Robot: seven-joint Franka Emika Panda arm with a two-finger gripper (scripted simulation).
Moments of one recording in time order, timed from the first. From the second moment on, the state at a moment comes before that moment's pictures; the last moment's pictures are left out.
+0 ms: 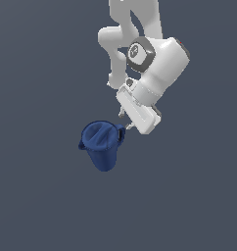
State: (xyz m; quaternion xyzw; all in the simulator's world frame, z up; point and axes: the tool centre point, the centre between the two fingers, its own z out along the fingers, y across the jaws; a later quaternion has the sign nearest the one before) arm -0.018 0.024 0.230 0.83 -0.49 0.20 0.18
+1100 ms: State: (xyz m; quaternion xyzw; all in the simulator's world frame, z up) arm -0.011 0.034 0.215 0.79 -0.54 0.25 0.17
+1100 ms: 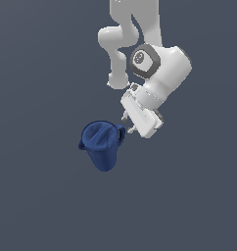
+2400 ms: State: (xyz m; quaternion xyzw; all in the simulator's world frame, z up) arm -0.010 0.018 0.194 0.79 -0.54 0.25 0.17
